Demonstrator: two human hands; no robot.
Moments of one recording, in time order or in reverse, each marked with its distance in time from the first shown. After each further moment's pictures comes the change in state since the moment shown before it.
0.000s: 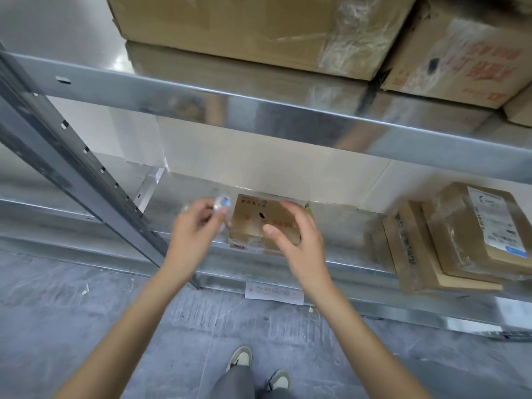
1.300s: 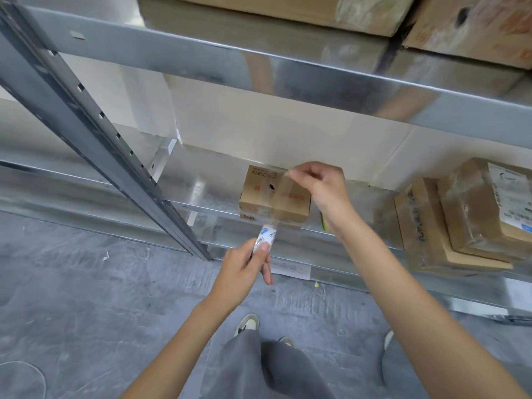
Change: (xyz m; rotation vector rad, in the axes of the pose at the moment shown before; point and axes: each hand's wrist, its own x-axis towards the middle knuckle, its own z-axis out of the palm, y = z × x) left_hand -0.096 -0.040 0.054 -0.085 -0.254 -0.189; right_hand 0.049 -0.017 -0.023 0.149 -0.063 0.223
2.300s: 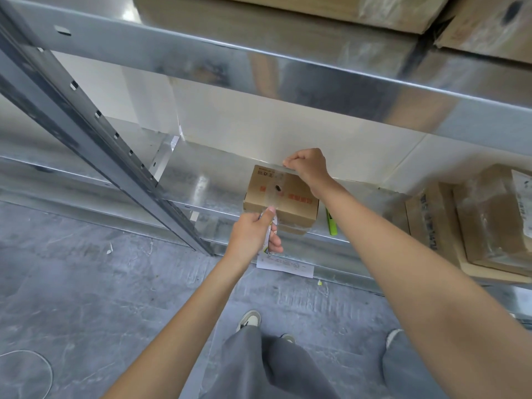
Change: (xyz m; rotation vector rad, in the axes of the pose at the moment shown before) left_hand 0.075 0.031 -0.002 -0.091 0.088 -0.410; right_hand 0.105 0.043 0.029 -0.349 -0.043 0.164
